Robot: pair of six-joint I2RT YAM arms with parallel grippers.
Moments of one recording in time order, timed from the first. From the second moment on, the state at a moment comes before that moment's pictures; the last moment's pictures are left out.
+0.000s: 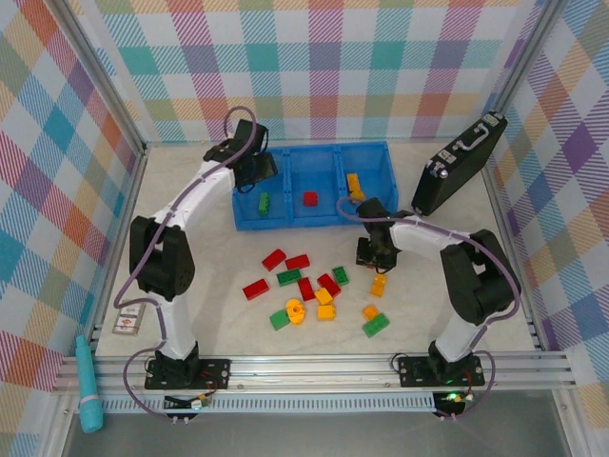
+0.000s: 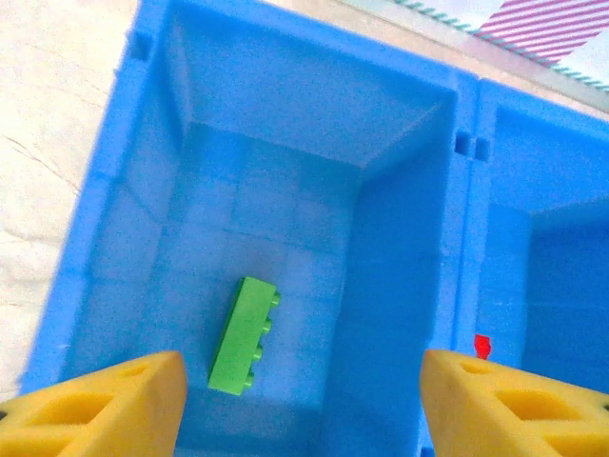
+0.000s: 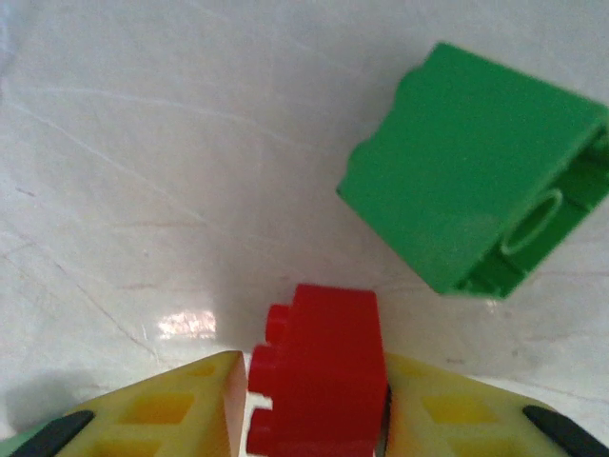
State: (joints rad) left arm -0.35 1.92 1.77 -0.74 -0.18 -0.62; right arm 0.49 1.71 1.01 -0.67 -0.01 0.62
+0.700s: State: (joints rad) left arm -0.33 1.34 1.43 -0.82 -0.30 -0.33; right arm 0.52 1.77 1.34 -0.78 0.02 0.46
